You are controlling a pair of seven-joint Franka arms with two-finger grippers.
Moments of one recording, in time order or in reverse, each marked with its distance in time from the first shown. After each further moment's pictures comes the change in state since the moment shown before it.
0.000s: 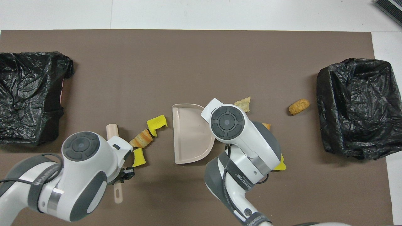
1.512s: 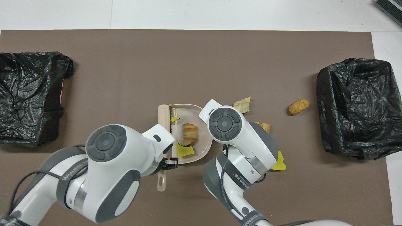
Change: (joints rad) left arm -0.154 0.081 0.032 0.239 -0.195 0.066 0.151; right arm 0.006 0.014 0.001 -0.007 -0.001 0.033 0.000
